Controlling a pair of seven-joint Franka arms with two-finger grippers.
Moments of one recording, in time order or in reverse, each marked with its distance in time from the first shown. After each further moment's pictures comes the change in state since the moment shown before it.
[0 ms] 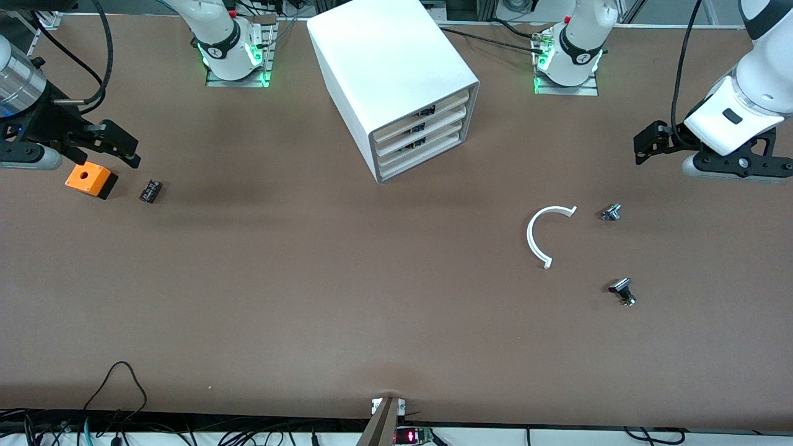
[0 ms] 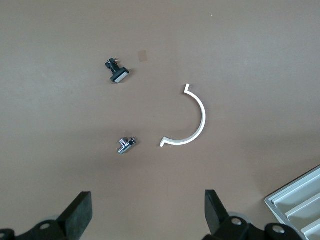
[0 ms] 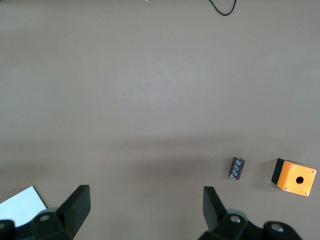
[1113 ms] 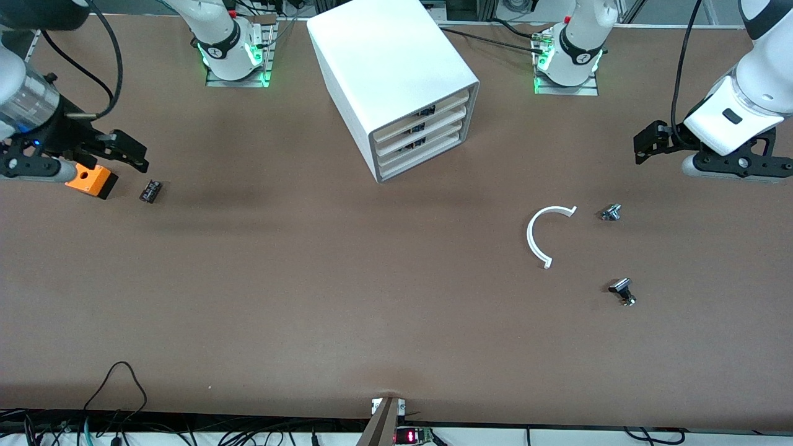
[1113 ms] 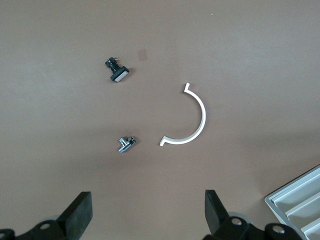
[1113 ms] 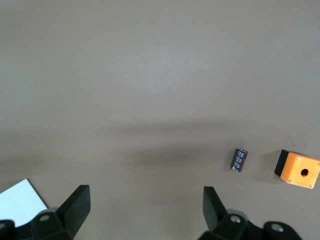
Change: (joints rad) left arm 0.000 0.000 0.000 0.000 0.000 -0.005 0.000; right arm 0.000 0.052 0.001 -0.015 0.000 -0.020 0.003
